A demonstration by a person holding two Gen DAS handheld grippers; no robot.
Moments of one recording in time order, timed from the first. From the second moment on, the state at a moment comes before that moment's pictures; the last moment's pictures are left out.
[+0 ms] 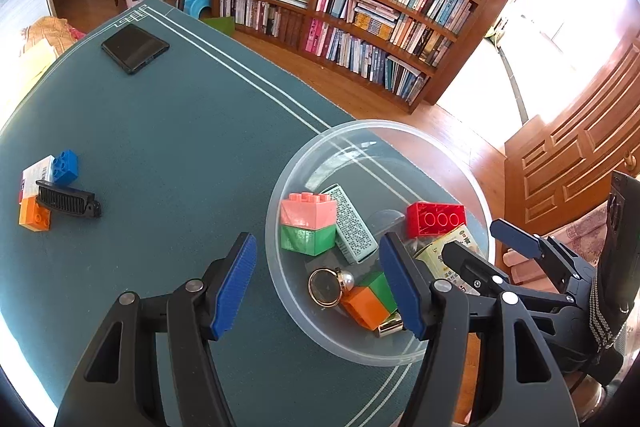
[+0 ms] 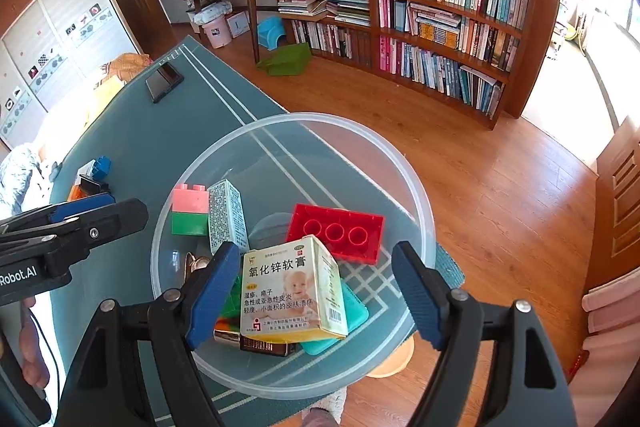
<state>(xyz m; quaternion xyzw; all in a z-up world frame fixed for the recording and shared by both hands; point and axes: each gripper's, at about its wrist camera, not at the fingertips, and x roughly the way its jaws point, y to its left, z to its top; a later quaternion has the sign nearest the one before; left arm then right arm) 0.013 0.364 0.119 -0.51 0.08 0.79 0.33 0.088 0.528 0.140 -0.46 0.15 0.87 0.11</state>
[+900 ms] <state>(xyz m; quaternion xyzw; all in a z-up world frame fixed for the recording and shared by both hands) -0.021 0.251 0.099 -0.54 0.03 0.81 0.24 0.046 0.445 0.150 -0.46 0.10 0.88 0.03</state>
